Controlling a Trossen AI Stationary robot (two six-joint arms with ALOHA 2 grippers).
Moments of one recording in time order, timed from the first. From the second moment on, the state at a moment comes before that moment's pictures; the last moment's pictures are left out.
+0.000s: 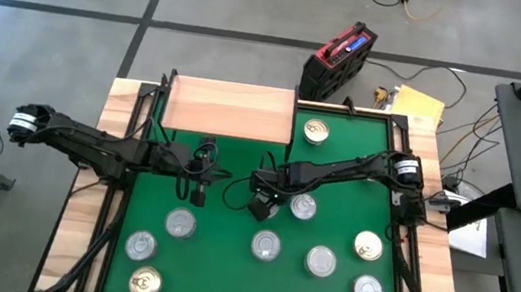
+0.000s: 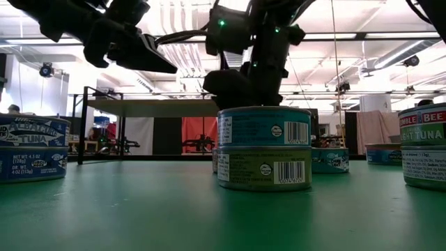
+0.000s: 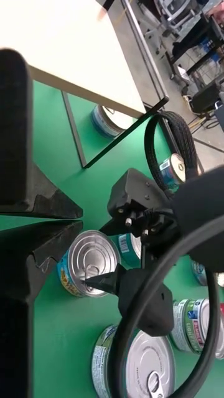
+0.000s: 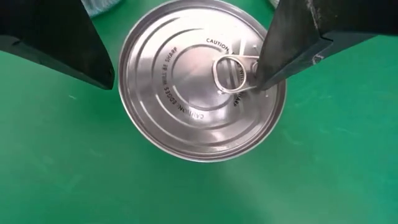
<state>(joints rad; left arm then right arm) -0.05 1.10 0.54 0.15 -0.17 0.32 0.02 2.04 1.45 -0.68 -0.05 0.76</state>
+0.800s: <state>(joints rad) -0.05 1.10 0.54 0.15 -0.18 0.29 -0.01 2.04 1.39 -0.56 -0.06 0.68</state>
